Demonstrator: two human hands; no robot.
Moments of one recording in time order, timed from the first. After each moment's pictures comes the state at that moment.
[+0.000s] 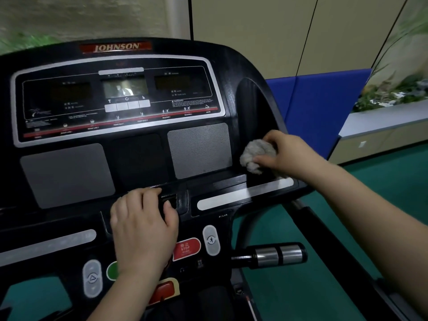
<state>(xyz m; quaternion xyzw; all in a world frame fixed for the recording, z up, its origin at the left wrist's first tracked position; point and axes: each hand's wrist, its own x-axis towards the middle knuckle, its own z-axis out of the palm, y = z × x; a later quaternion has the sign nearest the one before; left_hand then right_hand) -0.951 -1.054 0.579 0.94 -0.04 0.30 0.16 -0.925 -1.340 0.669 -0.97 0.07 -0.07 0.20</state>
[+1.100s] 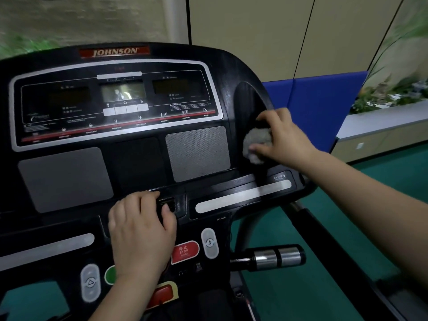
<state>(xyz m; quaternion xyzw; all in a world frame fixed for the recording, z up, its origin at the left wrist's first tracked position) -0.952 -1.054 0.579 0.94 -0.04 0.30 0.16 -0.892 -1.361 0.666 -0.97 0.01 -0.21 0.15</state>
